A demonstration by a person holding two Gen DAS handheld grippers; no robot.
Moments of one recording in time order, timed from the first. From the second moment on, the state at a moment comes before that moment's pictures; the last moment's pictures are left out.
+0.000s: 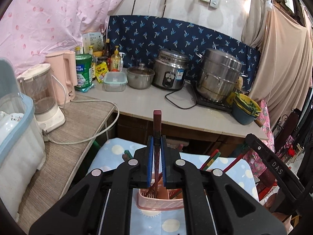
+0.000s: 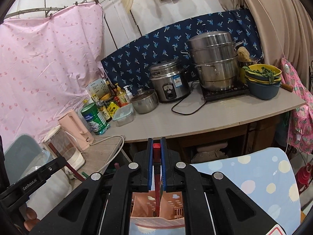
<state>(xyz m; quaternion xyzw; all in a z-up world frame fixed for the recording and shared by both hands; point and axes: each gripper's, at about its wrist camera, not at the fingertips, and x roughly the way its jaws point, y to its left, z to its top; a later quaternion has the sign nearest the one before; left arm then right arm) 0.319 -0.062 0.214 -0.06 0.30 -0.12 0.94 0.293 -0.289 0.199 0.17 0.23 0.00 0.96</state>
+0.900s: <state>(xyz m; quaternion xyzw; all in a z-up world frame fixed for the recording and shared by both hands) 0.278 -0.069 0.198 -0.03 0.29 -0.09 0.95 0.244 -0.300 0.191 0.18 0.23 -0.01 0.96</state>
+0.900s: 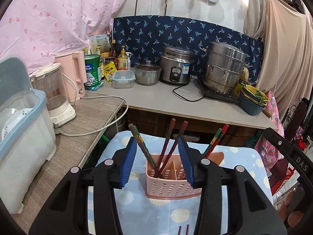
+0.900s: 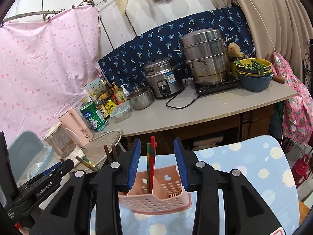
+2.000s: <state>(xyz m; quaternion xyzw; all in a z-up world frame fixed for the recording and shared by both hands) 0.145 -0.035 0.084 0.00 0.39 -0.09 0.92 0.088 -0.260 0.093 0.14 0.32 -0.02 0.94</state>
